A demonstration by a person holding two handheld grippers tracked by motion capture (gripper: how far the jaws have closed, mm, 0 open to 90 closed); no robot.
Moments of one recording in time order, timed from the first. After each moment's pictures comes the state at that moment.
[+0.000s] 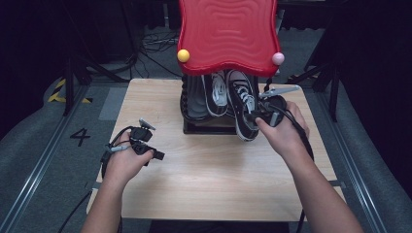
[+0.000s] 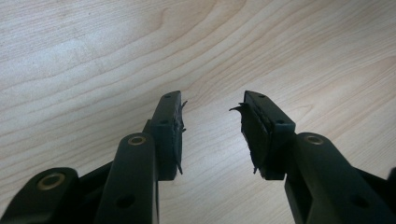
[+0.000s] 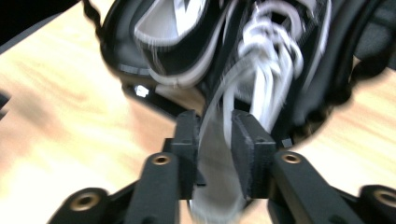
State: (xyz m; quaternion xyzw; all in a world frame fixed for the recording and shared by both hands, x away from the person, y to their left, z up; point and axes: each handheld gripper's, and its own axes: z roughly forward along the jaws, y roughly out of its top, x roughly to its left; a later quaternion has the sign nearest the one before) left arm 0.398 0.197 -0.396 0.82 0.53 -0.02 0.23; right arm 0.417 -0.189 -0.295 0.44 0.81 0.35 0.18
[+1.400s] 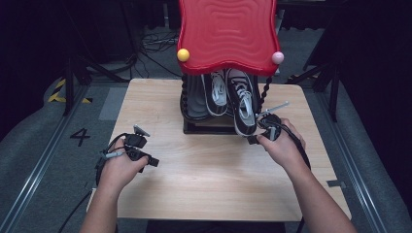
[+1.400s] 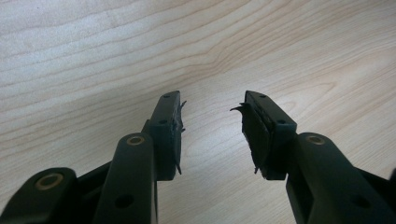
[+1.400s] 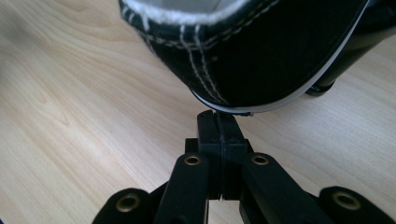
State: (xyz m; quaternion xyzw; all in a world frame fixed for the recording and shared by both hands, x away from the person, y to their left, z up) left arm 0.384 0.213 -0.408 0.81 0.55 -0.04 0.21; right arm 0.429 -0.200 -0.363 0.45 0.85 0.28 0.05
